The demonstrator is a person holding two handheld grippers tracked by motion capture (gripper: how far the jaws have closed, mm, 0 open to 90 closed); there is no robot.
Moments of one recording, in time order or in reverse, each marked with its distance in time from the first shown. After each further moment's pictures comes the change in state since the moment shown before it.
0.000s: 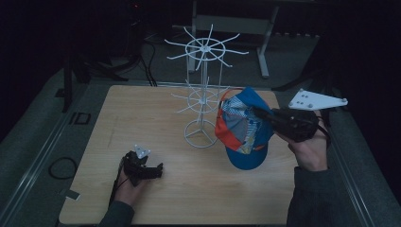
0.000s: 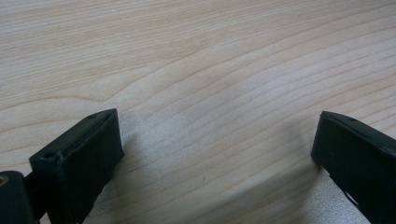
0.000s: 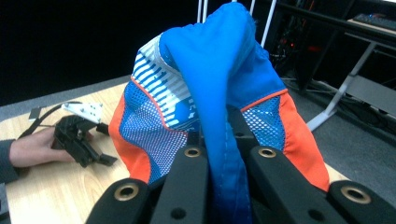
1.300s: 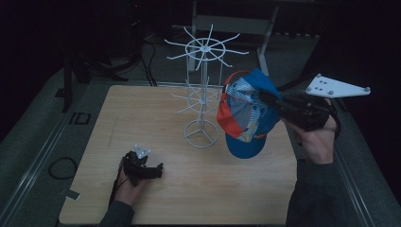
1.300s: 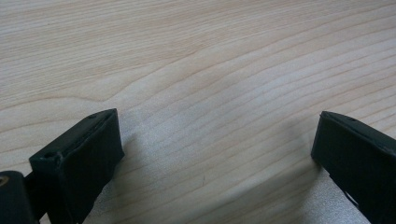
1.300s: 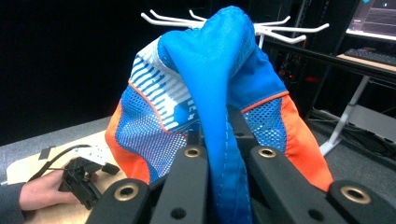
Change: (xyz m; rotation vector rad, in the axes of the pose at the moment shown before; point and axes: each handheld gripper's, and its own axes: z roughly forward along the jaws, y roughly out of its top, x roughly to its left) left arm 0.000 0.000 0.000 -0.001 0.000 -0.001; right arm -0.009 0.028 -0.016 -0.140 0.017 0.027
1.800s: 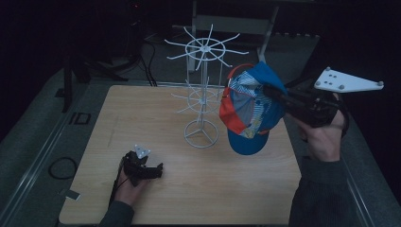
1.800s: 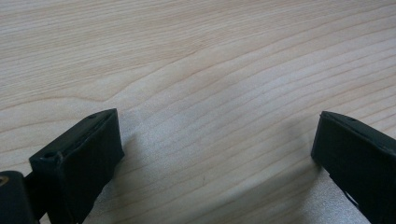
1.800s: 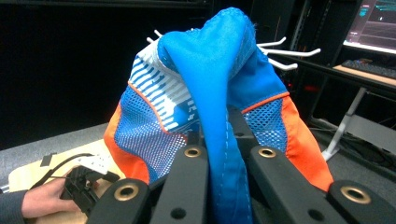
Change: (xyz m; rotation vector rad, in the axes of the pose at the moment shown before) left arm 0.000 0.000 0.000 0.000 0.000 0.001; right arm 0.001 0.017 -0.009 -0.027 0.003 -0.015
